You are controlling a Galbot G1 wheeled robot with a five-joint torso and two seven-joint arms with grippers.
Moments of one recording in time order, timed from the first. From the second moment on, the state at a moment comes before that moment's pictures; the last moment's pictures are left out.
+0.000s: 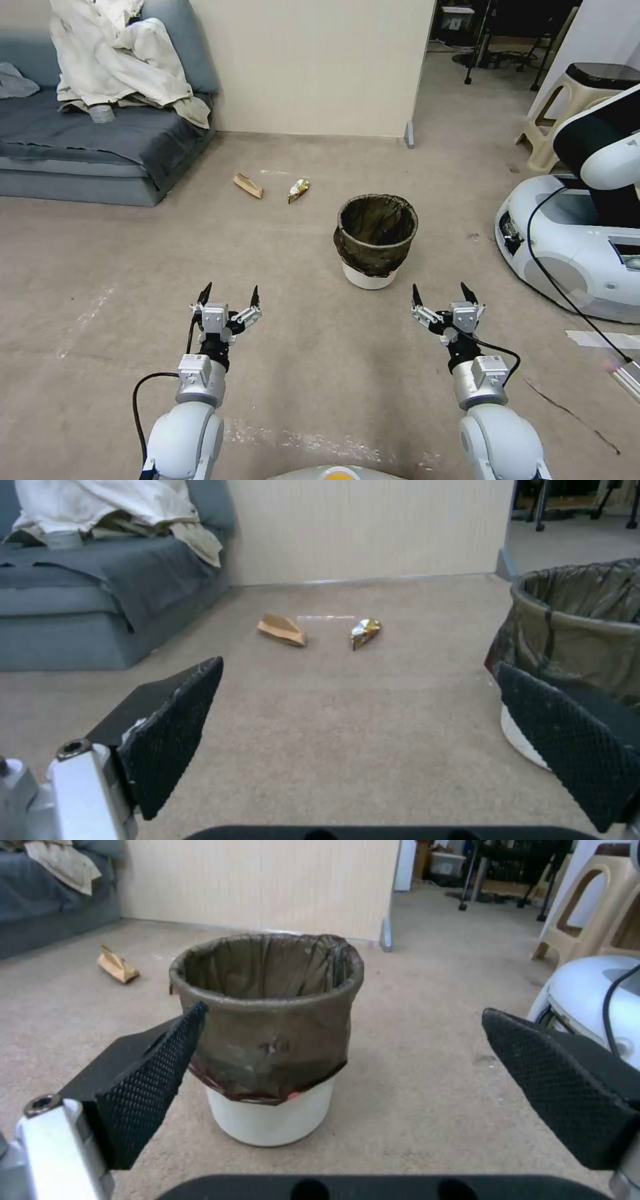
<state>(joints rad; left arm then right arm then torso) 1.55 -1.50 -0.55 -2.00 0.00 0.00 0.00 -1.55 1.50 0.55 2.00 0.00 0.00 0.00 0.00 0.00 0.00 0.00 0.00</state>
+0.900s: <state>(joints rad) 1.55 -1.50 -0.55 -2.01 0.00 0.00 0.00 -1.55 1.50 0.55 2.00 0.00 0.00 0.00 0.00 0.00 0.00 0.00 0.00</state>
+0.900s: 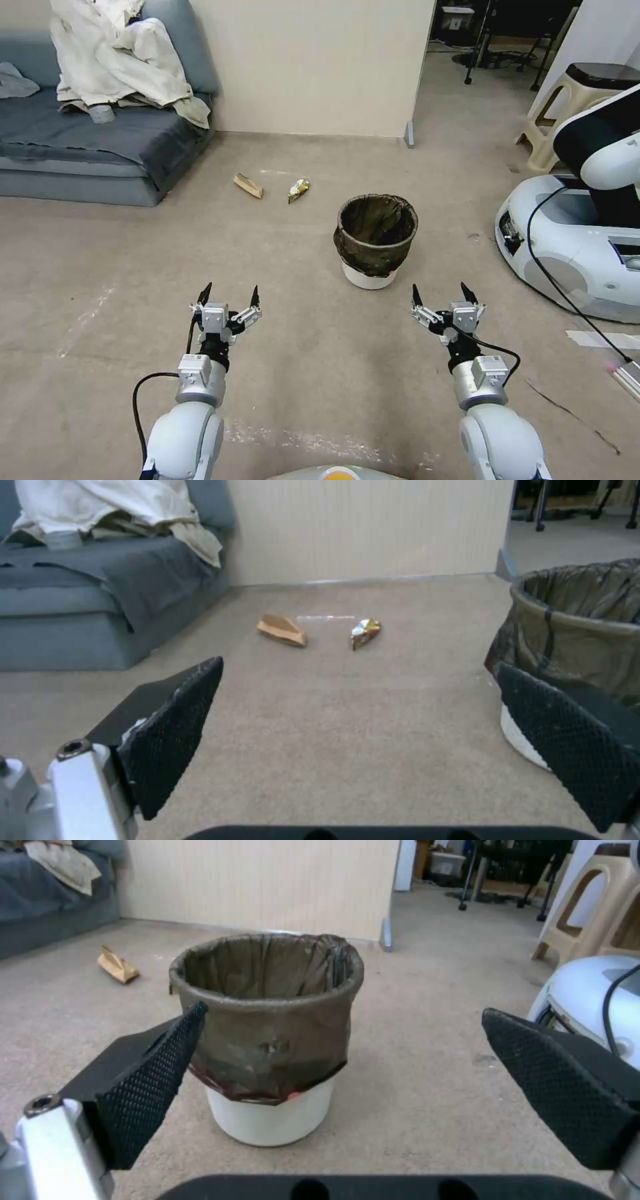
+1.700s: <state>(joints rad) 1.55 -1.37 -0.63 -2.48 -0.15 0.25 0.00 -1.73 1.61 0.65 2.35 0.10 -0.02 -0.11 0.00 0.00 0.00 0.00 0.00</state>
